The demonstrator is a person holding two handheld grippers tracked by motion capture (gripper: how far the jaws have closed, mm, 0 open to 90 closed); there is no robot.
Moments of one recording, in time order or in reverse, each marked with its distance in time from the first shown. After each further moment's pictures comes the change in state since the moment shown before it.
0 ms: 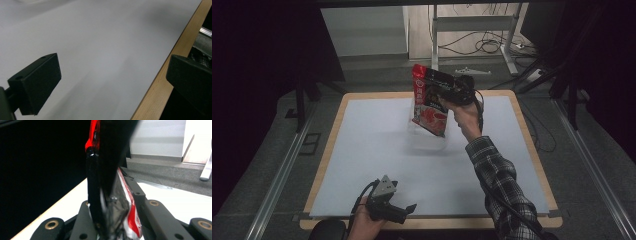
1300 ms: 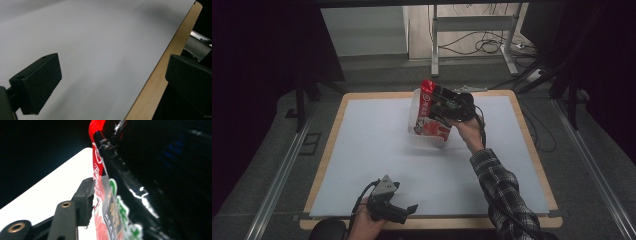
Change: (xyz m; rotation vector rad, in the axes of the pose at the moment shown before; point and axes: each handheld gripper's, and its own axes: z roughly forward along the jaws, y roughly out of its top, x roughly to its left) left arm -0.001 0.000 0.003 0.003 -0.044 -0.028; right arm -0.023 -0.052 0.008 0.117 -0.033 -0.023
